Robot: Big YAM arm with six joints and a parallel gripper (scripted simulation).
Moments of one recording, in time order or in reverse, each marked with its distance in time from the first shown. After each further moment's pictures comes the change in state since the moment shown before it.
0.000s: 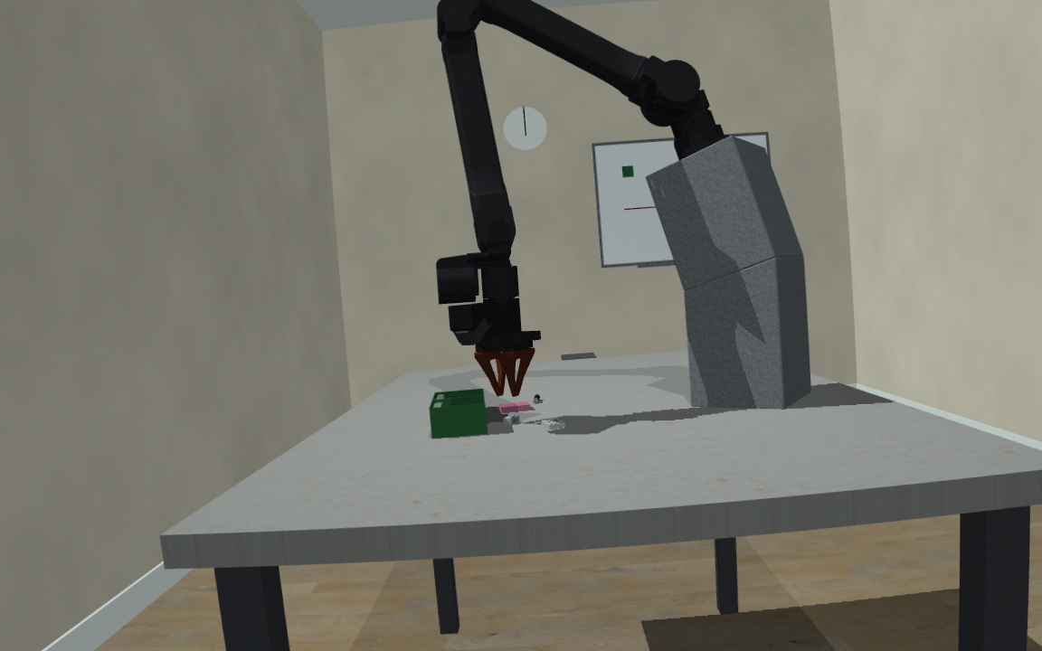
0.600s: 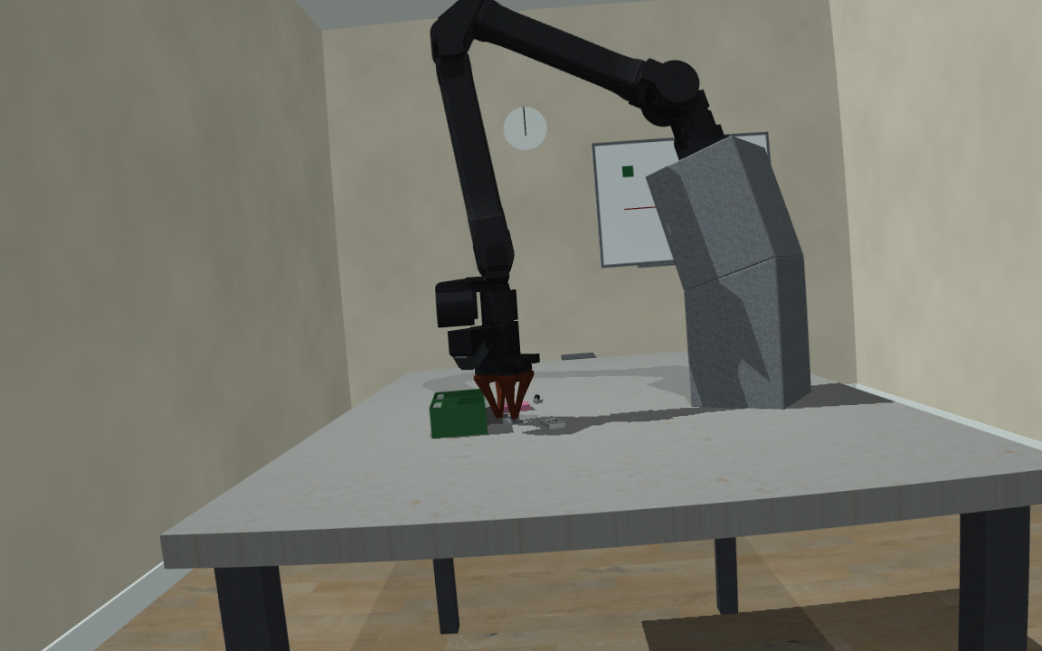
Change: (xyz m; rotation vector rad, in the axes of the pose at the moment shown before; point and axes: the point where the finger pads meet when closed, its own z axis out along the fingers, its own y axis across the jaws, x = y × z) arm 0.001 -0.005 0.036 -0.001 0.004 0.002
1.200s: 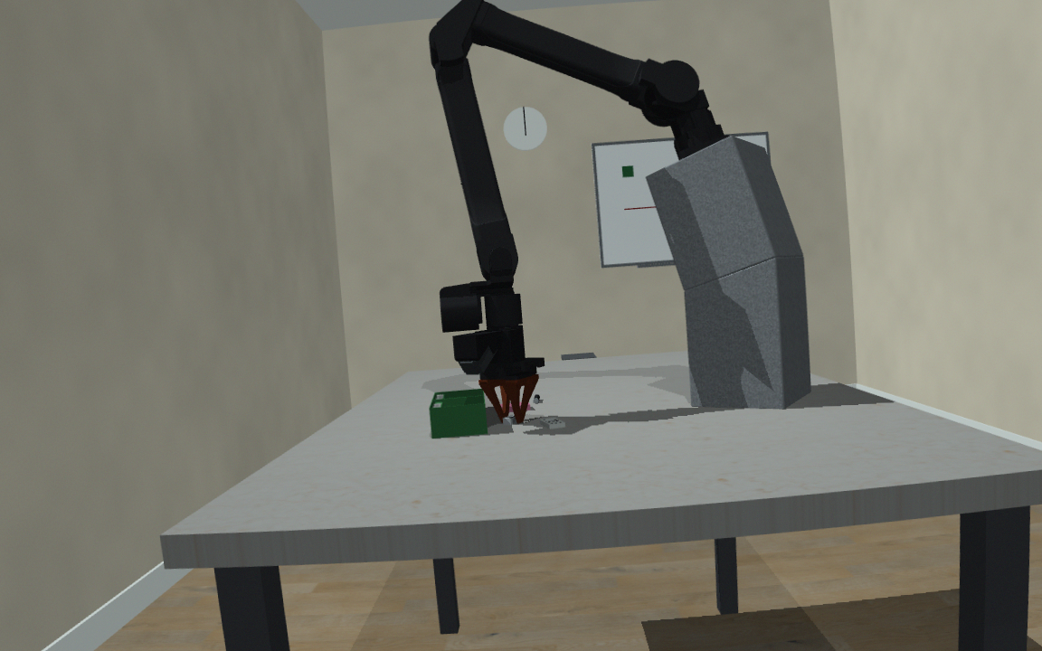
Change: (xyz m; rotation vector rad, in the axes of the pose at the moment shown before) arm 0.005 0.006 0.007 -0.006 0.005 -0.004
